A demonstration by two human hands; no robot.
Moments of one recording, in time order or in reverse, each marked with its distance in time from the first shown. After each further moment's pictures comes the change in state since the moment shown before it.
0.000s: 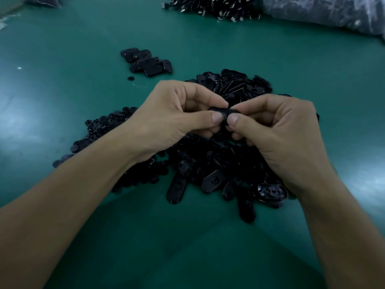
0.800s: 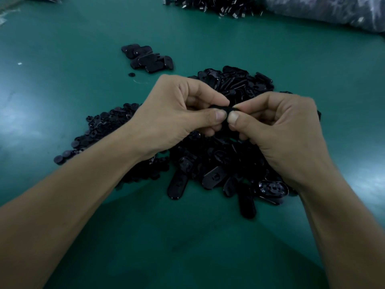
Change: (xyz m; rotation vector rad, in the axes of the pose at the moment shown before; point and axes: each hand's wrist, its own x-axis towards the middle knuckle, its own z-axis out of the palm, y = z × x) left_hand -0.003 0.004 0.005 0.103 0.064 0.046; right_hand 0.001 0.003 -0.001 -0.064 0.013 -0.020
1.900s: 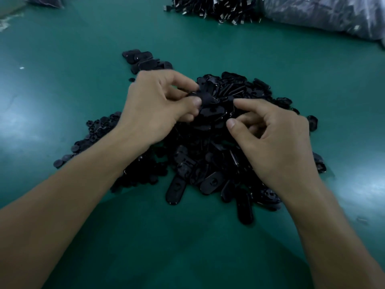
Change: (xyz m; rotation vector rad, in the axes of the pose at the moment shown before) left_hand 0.015 -0.019 -0.016 0.147 0.323 -0.004; right_hand -0.004 0.010 0.005 -0.458 0.100 -0.096
